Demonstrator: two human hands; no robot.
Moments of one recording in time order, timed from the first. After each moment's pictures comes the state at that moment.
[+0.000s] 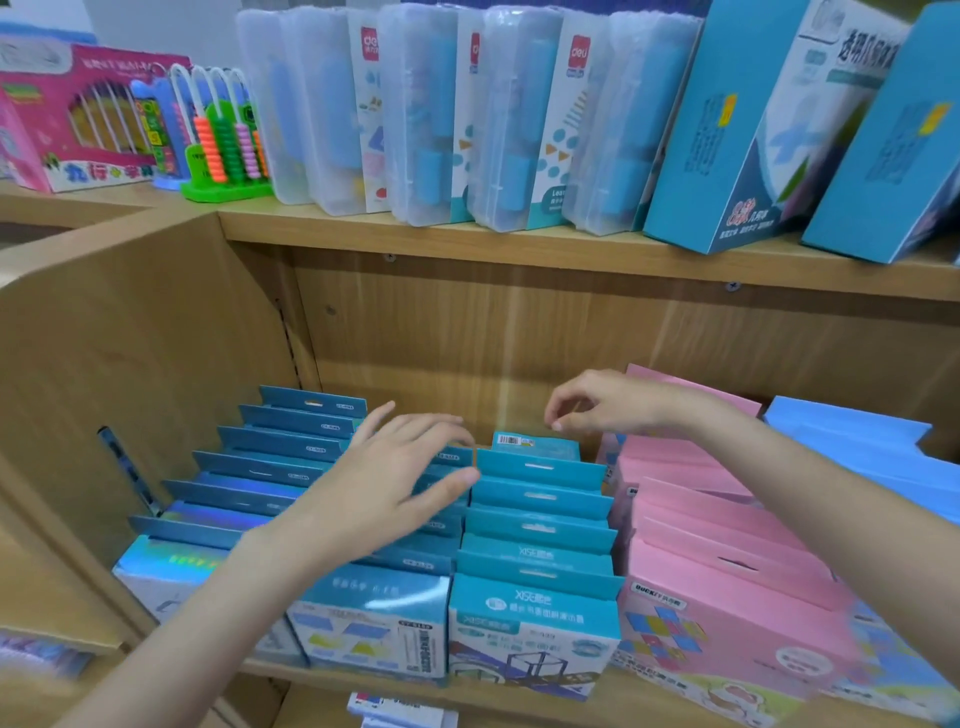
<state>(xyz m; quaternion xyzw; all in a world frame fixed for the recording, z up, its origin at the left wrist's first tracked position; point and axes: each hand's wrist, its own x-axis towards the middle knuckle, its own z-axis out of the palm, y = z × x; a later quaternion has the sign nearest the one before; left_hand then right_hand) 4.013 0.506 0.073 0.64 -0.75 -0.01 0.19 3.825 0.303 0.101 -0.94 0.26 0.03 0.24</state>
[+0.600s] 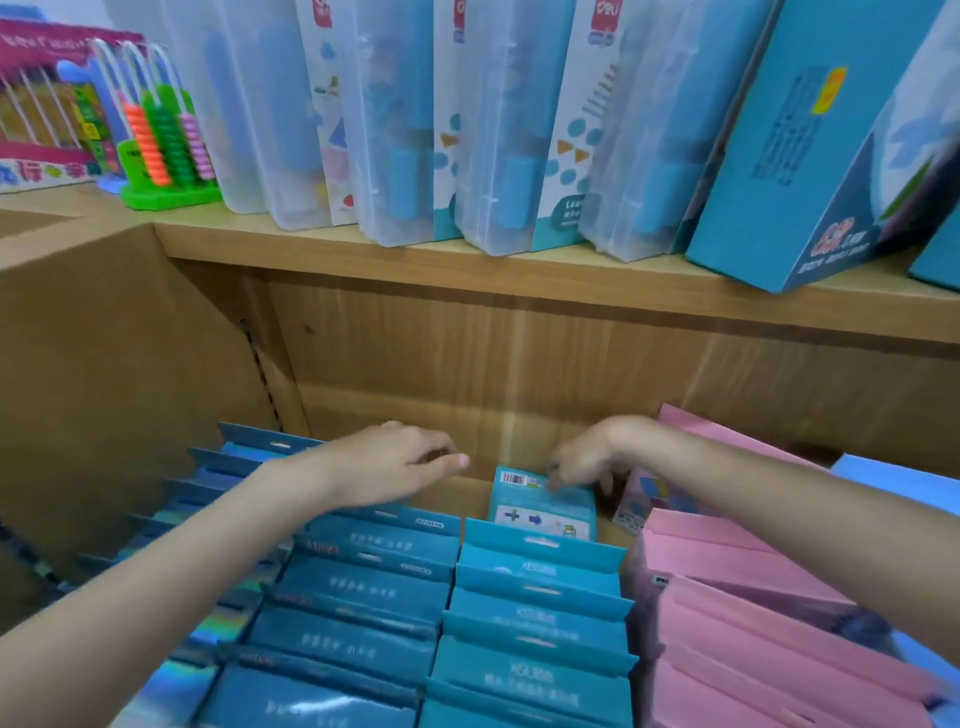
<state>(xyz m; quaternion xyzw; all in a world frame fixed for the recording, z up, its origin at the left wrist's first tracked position) 4.048 0.410 0.083 0.69 -0.69 -0.22 0.05 3.887 0.240 0.036 -0.81 0.41 0.37 0.19</state>
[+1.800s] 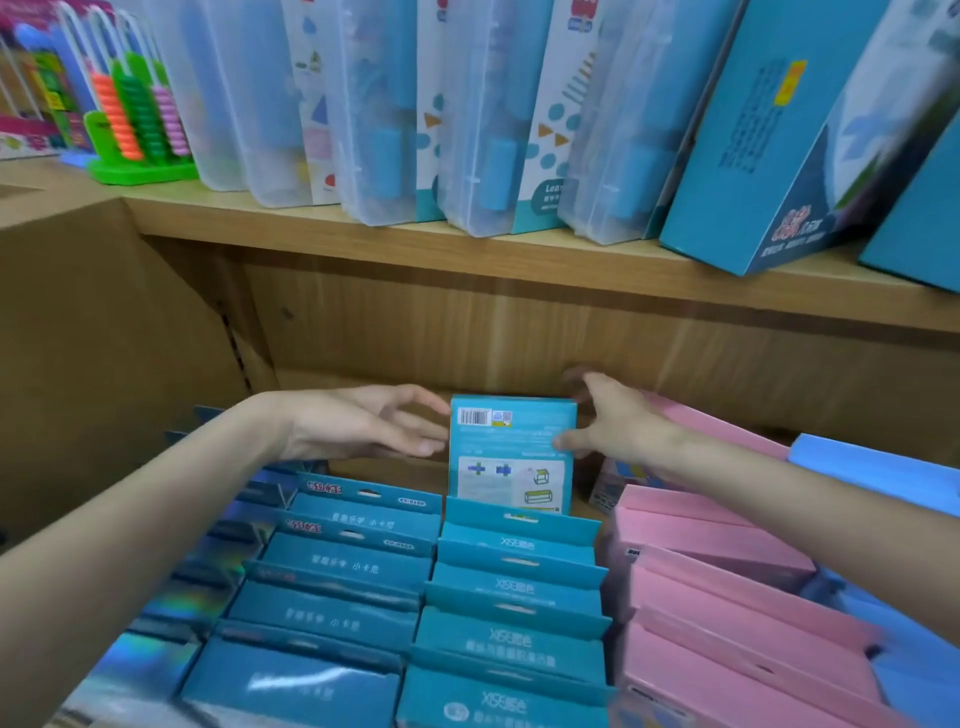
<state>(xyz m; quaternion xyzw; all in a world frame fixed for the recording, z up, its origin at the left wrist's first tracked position) 4.085 0.388 0.057 0.59 -0.52 -0.56 0.28 3.830 0.285 0.084 -0.83 0.45 -0.12 0.31</state>
